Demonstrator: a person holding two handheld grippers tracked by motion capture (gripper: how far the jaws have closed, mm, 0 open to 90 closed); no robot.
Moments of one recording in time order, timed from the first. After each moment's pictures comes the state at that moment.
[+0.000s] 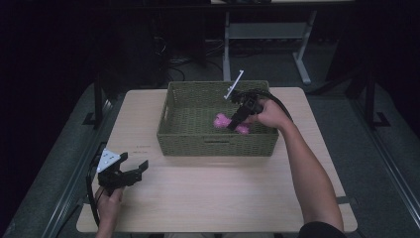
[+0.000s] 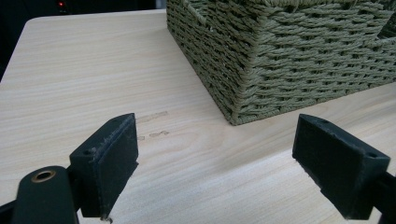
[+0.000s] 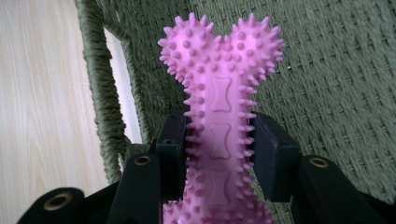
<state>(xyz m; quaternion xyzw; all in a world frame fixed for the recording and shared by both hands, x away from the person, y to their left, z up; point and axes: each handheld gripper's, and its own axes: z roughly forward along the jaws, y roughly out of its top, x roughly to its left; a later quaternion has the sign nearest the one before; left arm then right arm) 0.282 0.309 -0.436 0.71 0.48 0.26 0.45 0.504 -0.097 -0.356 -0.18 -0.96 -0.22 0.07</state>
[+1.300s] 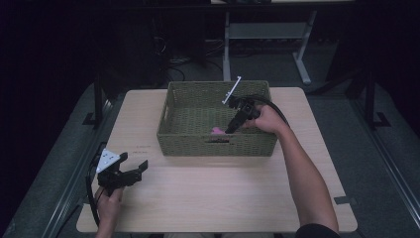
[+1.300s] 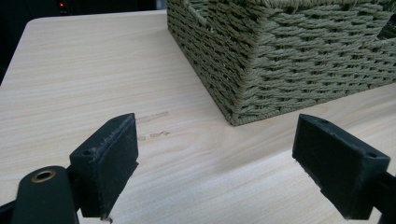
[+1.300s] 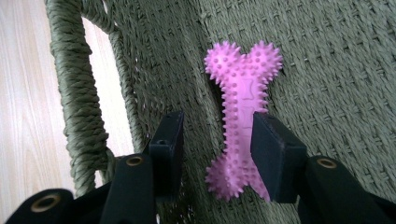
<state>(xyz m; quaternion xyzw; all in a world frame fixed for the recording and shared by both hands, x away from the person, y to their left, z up) 0.281 0.309 -0.436 0.71 0.48 0.26 0.45 0.504 -0.091 -0.377 -0.19 -0.95 -0.21 0.09</state>
